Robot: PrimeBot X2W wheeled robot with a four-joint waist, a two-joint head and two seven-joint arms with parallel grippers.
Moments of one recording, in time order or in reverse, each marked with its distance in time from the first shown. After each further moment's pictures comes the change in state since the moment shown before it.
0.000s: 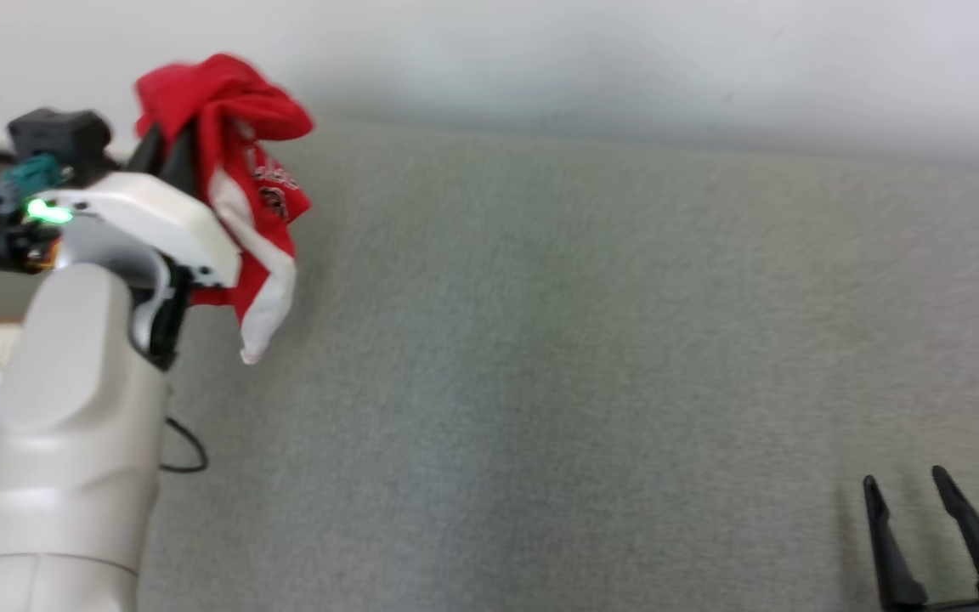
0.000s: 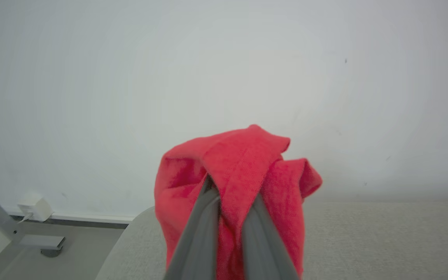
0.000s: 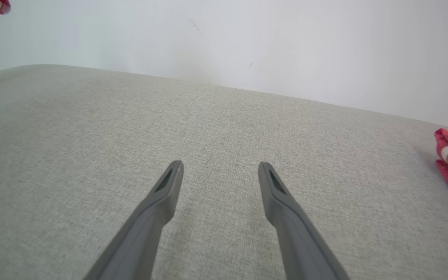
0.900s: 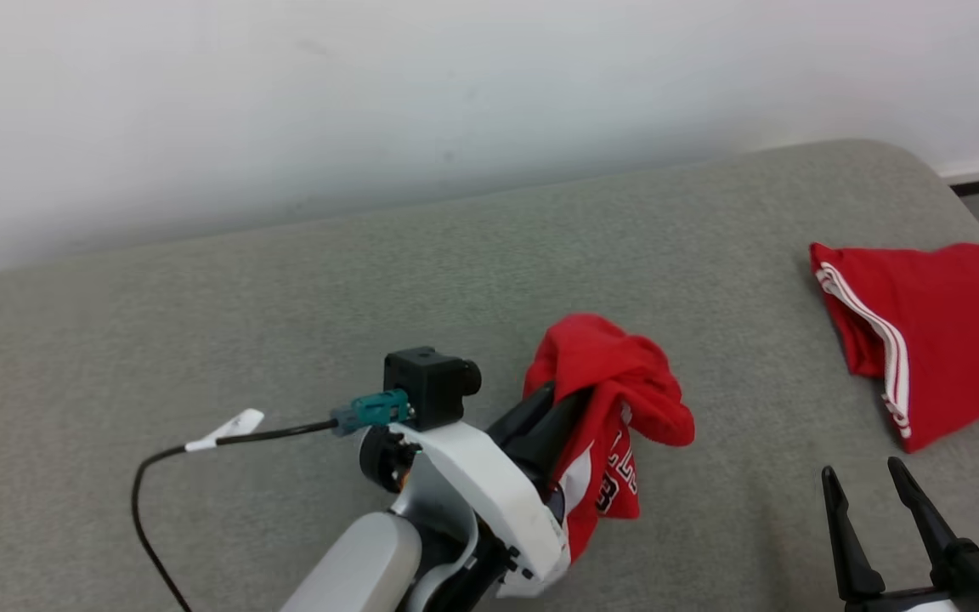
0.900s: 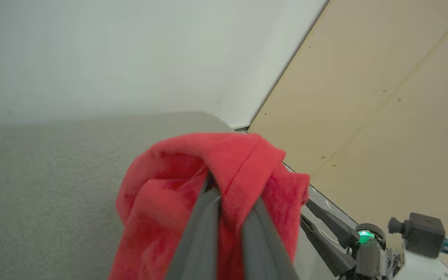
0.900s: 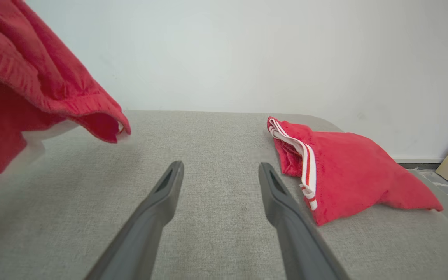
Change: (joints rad) left arm 0.536 -0.186 -0.470 -0.809 -0.413 0.089 0.306; right arm -0.027 0.068 0.038 0.018 0.005 0.000 -0.001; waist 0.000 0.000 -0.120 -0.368
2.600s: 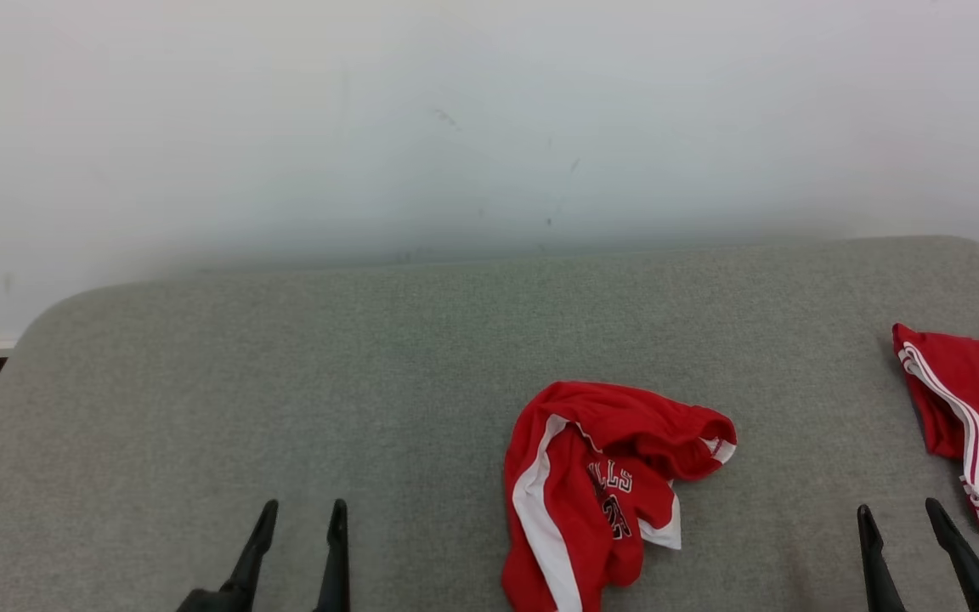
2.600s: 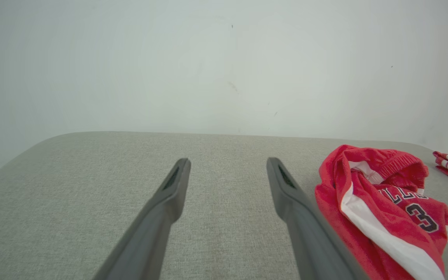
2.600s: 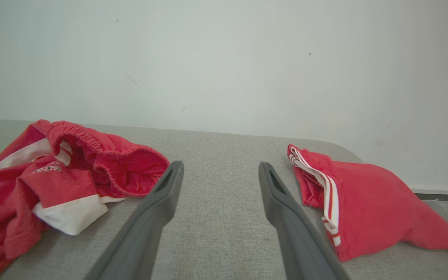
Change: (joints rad) left arm 0.456 0.050 0.342 0.055 0.420 0.130 -0.421; right arm 0.073 -0.003 -0.072 -0.024 -0.030 0.000 0.000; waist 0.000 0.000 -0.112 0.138
